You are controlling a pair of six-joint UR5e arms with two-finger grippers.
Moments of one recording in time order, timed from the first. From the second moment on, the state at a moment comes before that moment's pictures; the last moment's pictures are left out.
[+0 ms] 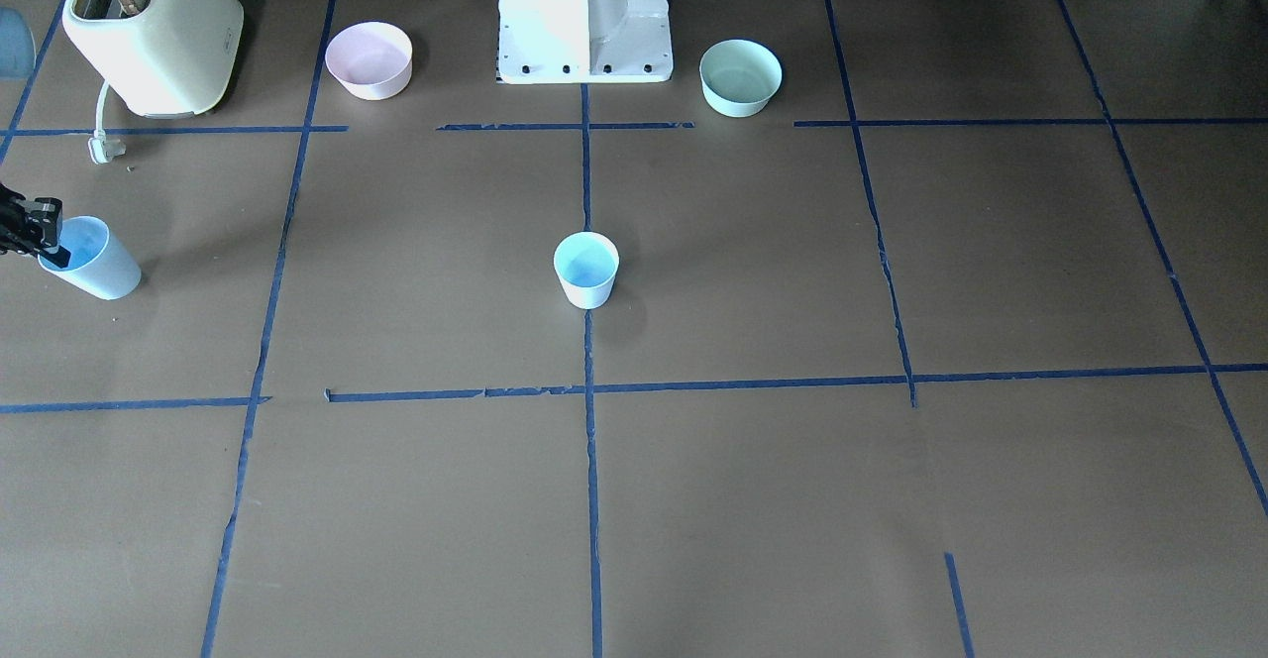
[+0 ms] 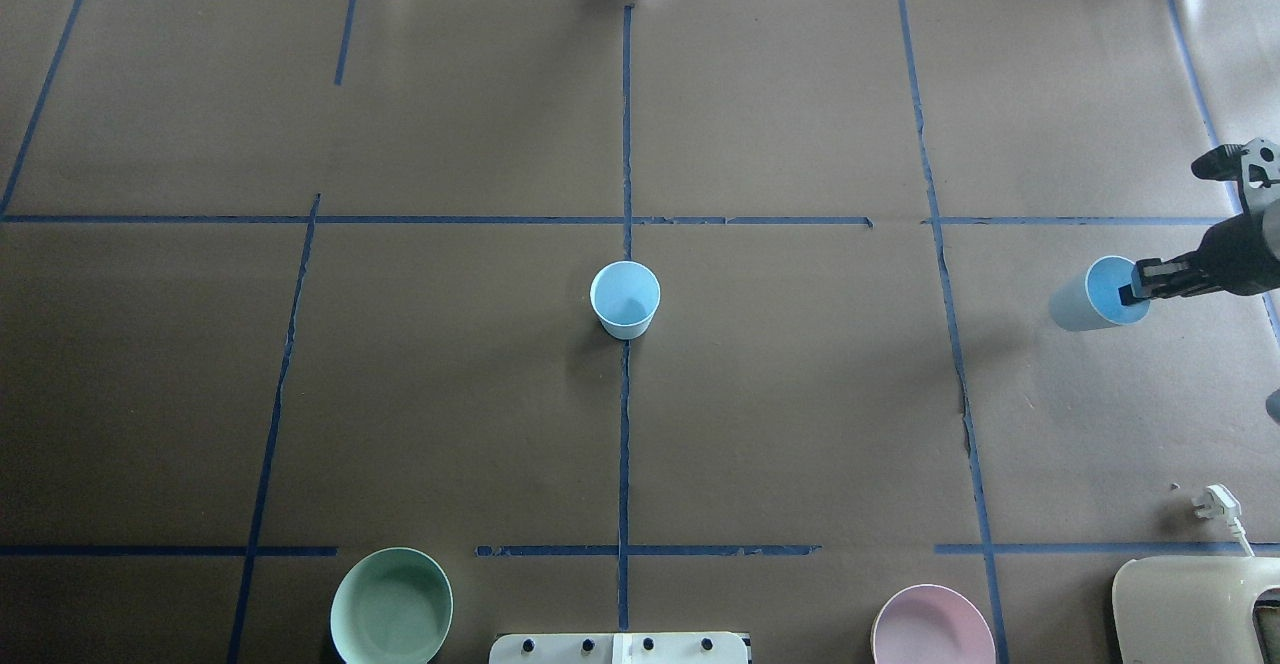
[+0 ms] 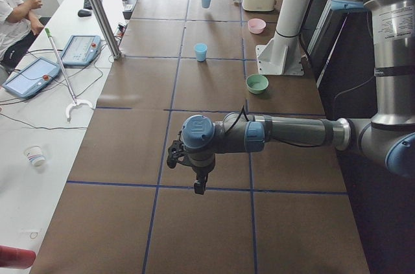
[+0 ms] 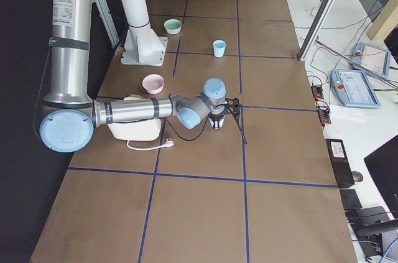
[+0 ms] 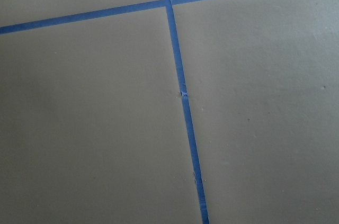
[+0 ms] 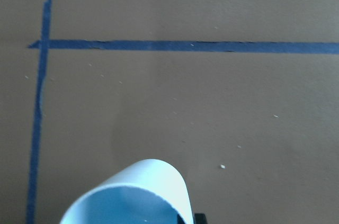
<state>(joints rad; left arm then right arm) -1.59 -1.38 -1.80 -1.47 -2.38 0.22 1.01 -1.61 1.71 -0.96 2.26 0.84</state>
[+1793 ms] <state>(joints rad) -1.59 -1.37 -1.81 -1.47 -2.39 0.22 0.54 -0.80 1.70 -1.65 1.87 1.54</state>
